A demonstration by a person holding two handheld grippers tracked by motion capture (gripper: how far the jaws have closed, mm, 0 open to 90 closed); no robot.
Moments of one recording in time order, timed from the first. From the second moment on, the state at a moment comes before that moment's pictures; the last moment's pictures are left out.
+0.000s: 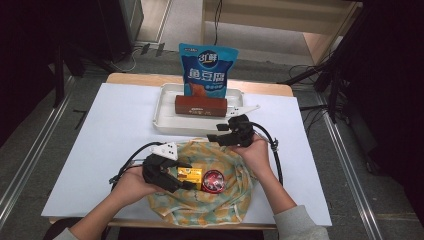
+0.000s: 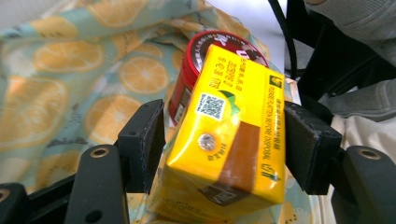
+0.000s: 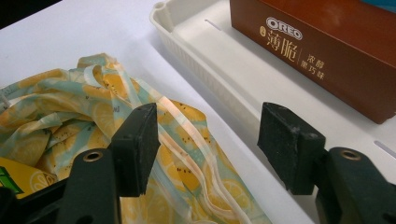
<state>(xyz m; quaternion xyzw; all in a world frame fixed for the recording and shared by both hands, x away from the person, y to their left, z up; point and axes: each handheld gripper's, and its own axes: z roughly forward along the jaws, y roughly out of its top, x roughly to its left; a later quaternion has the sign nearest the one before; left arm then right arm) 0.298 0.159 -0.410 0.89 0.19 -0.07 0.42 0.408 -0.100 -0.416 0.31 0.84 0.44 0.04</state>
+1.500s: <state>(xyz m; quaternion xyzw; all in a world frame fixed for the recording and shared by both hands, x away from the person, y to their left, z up) 0.301 0.169 -0.394 0.88 0.20 -0.03 0.43 0.407 -0.099 -0.417 0.31 0.84 0.44 0.04</state>
